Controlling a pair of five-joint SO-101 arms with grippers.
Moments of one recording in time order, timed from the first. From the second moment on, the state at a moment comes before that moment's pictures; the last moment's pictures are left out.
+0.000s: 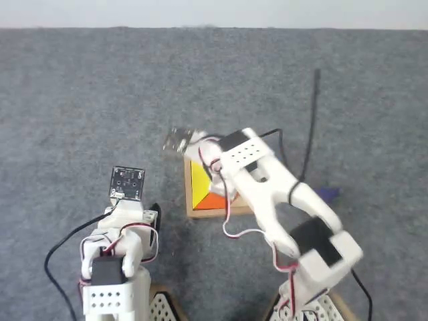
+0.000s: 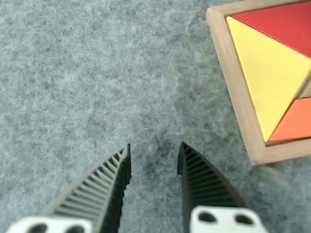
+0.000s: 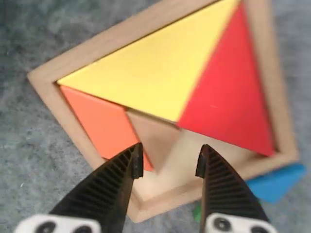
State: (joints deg) left arm -9.4 -103.1 96.9 72.0 -4.0; right arm -35.5 9.2 16.6 65.3 37.0
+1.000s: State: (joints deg) left arm -9.5 -103.1 96.9 72.0 -4.0; right arm -33.3 3.0 32.0 49.4 30.4
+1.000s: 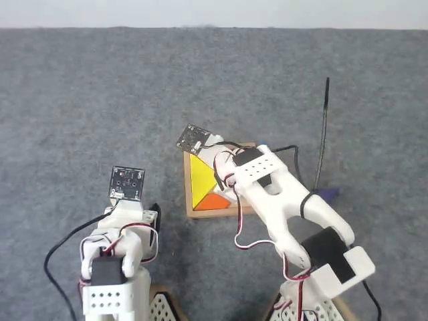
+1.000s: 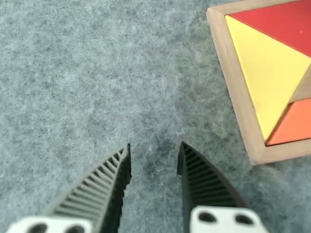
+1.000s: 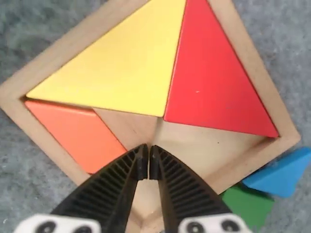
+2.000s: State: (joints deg) left arm -9.3 -103.1 96.9 72.0 -4.0; right arm -18.6 -18.5 41.0 57.8 30.4
